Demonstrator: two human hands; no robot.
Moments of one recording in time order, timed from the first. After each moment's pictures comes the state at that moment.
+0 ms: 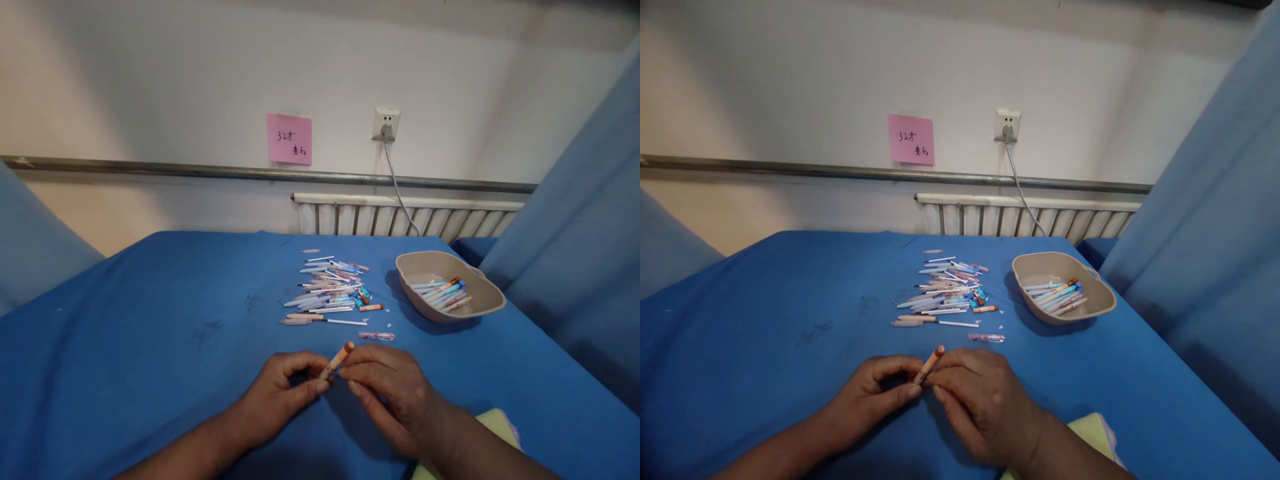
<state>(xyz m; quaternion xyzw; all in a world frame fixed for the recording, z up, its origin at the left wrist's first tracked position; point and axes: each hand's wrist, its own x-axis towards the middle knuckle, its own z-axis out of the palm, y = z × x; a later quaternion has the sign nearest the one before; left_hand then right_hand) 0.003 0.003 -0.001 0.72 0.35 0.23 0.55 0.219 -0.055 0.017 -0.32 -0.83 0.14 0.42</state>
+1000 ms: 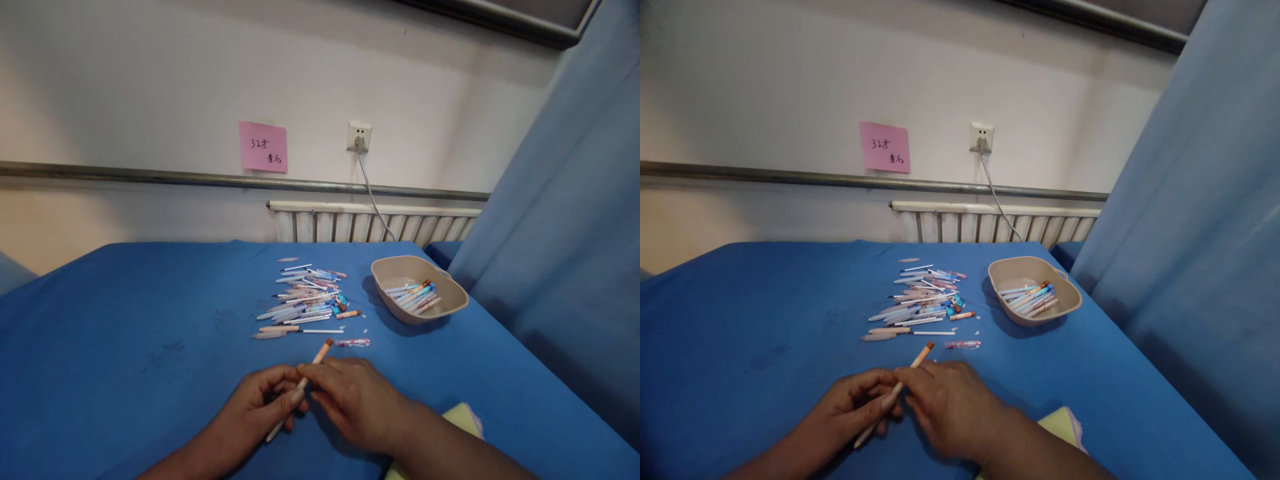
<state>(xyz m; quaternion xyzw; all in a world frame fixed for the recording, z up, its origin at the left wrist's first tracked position) 0.012 0.005 -0.004 0.64 0.39 0.19 0.64 0.212 -0.037 -0.002 -0.40 -0.86 0.16 0.27</state>
